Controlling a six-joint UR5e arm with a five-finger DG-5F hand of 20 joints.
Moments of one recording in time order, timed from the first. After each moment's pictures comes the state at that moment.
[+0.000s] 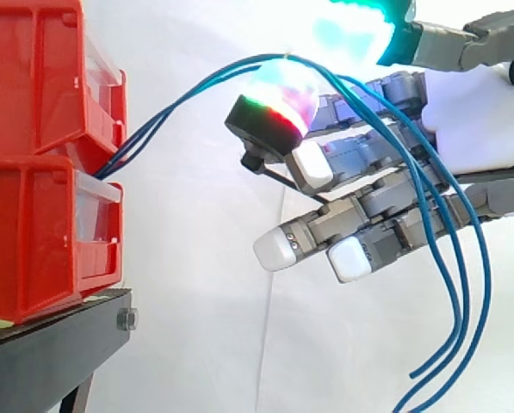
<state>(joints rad) 0.26 -2.21 -1.12 -3.02 -1.00 -0.04</state>
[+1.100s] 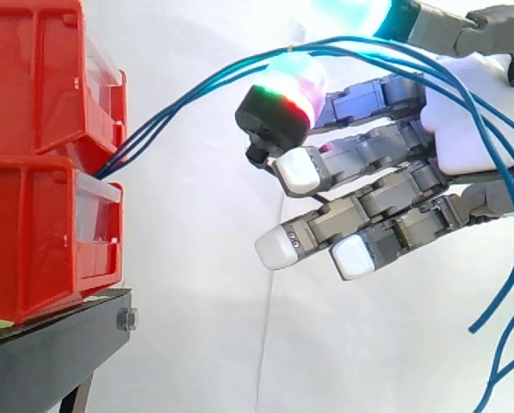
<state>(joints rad) 0.26 -2.21 -1.12 -3.02 -1.00 -0.04</state>
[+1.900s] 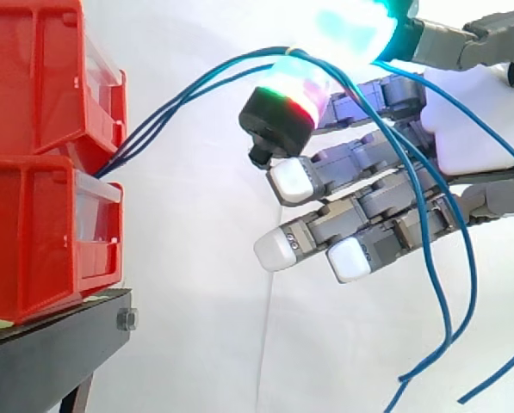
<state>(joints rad) 0.26 -2.21 -1.12 -3.03 -1.00 -0.04</state>
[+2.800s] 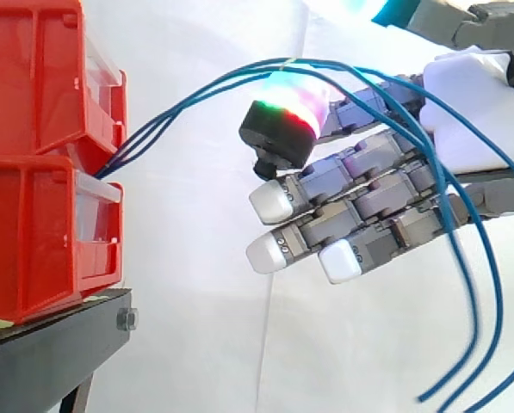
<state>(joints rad) 0.26 -2.21 -1.12 -3.02 -1.00 -0.04</state>
